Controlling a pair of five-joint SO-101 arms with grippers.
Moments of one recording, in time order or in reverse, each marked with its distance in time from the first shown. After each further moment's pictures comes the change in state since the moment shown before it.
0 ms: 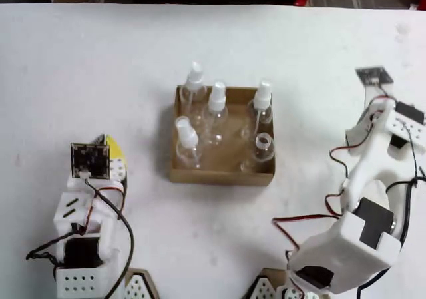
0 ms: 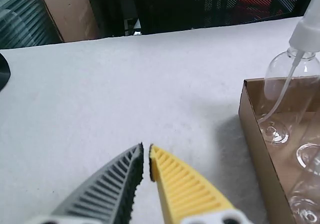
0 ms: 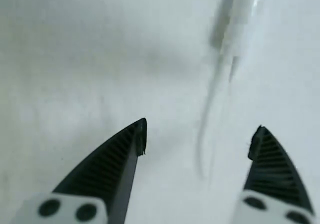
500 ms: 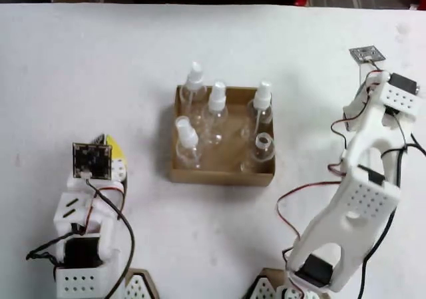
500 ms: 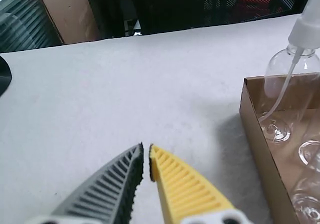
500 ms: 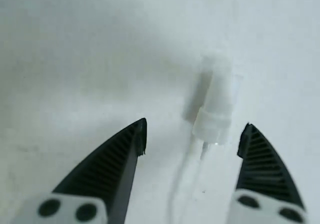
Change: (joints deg) left arm 0.0 0.0 0.0 0.0 -1.1; right arm -3.1 30.4 -39.2 10.3 0.2
